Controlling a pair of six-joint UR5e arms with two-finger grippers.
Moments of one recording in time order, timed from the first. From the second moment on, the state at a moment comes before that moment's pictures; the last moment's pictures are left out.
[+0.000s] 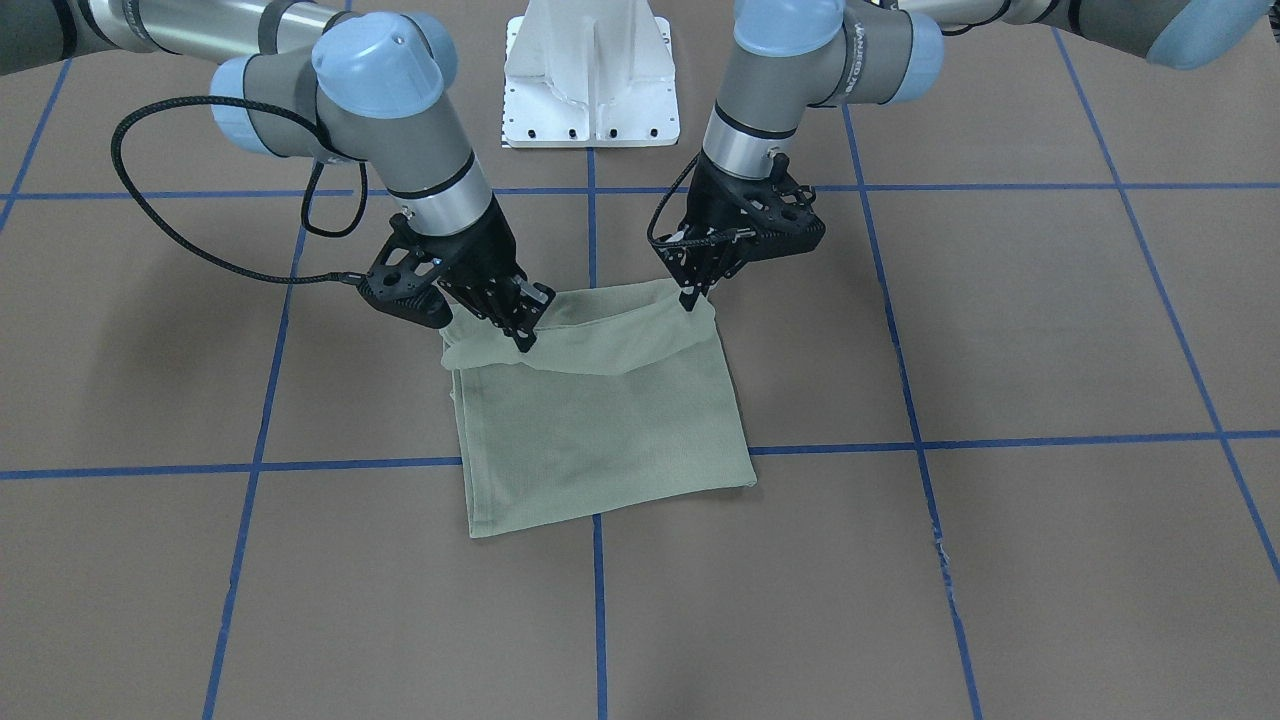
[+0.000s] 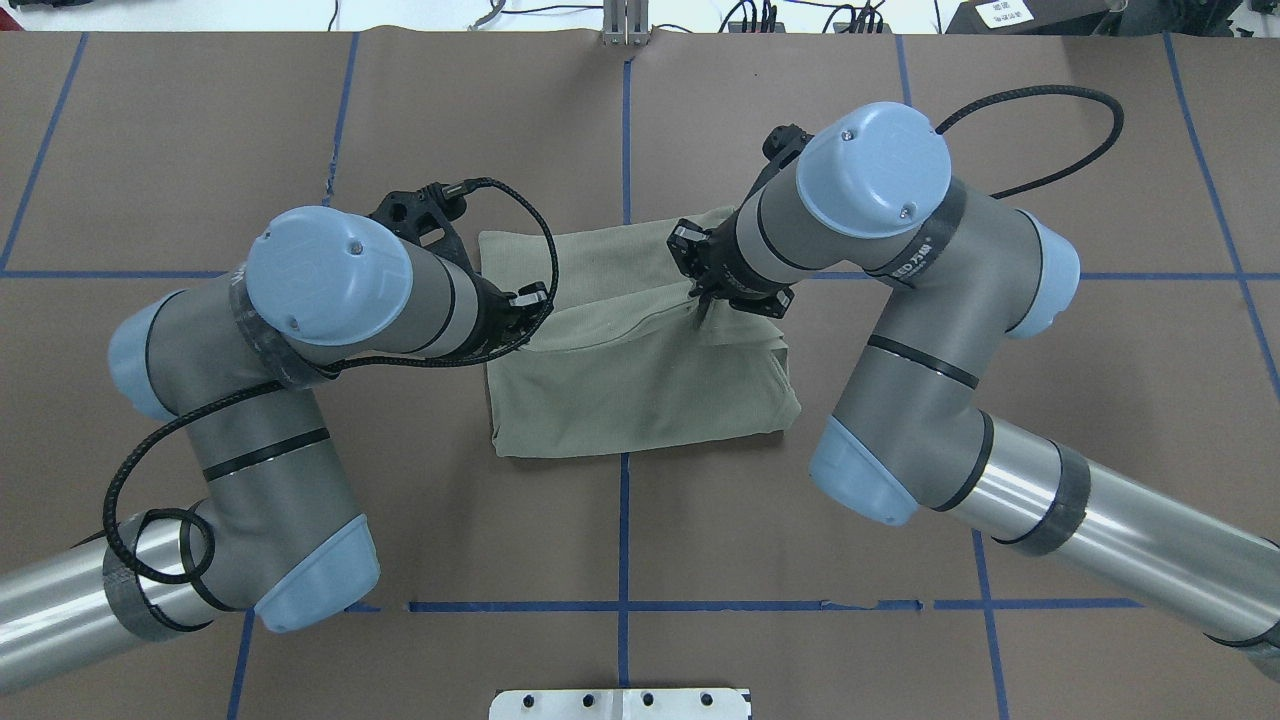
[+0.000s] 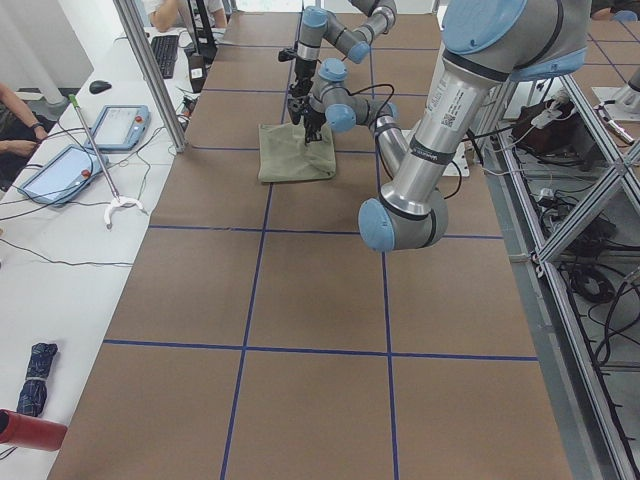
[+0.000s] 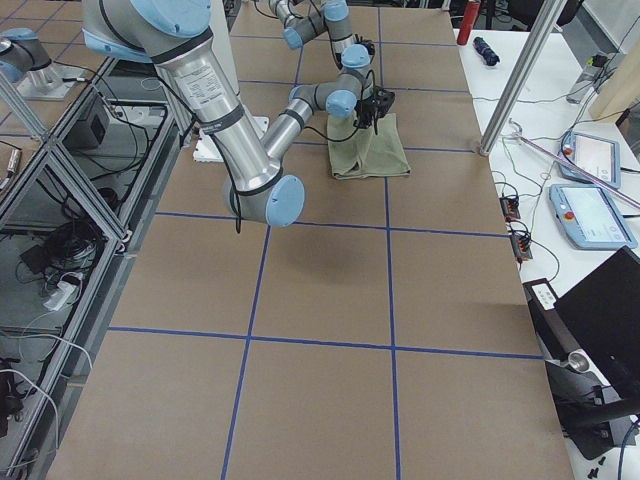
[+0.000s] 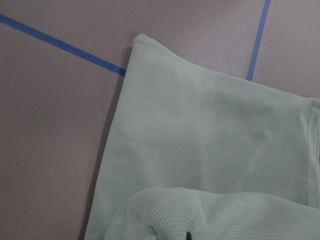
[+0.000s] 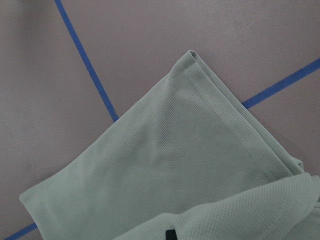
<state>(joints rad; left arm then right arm) -0.58 -2.16 -1.81 -1.75 -1.73 -1.60 0.65 -0.87 1.64 -1.36 1.89 1.73</state>
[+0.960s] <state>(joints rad) -0.75 -2.28 -1.54 -1.84 -1.76 -1.50 0.73 -0.74 1.36 -1.25 1.89 1.72</state>
